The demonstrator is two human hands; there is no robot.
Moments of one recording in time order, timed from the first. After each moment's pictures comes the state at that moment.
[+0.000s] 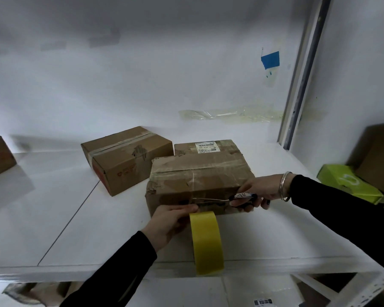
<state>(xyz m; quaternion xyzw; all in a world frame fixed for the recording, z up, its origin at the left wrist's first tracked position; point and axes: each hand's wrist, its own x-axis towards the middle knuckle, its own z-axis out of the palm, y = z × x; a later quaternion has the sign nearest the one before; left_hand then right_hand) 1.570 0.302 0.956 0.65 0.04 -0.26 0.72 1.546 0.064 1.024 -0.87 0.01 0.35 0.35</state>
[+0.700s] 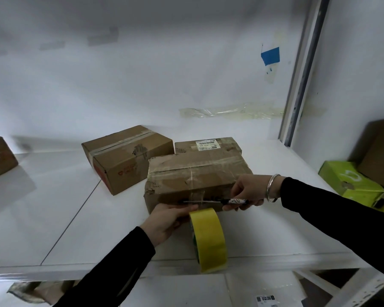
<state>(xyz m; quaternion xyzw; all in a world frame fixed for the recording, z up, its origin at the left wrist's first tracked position) 1.575 0.304 0.956 0.66 0.03 -0.25 0.71 1.549 0.079 1.013 -0.90 -0.02 0.27 0.34</state>
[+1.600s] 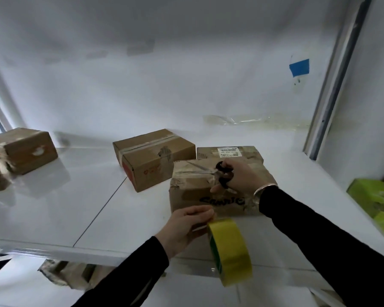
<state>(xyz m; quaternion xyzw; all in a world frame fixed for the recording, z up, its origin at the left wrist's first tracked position) 1.544 0.317 0.965 0.59 0.00 -0.26 0.76 1.598 0.130 1.009 -0.93 -0.07 -0.09 0.36</state>
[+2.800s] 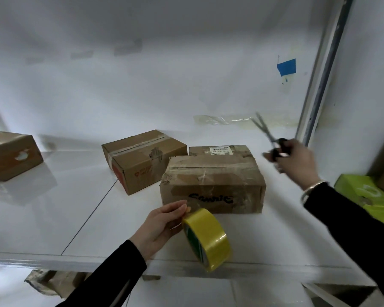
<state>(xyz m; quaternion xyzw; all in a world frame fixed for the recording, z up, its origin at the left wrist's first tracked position) 1.557 0.345 0.966 0.57 0.03 -0.22 0.79 1.559 0.051 1.034 -0.82 0.18 -0.29 0.45</state>
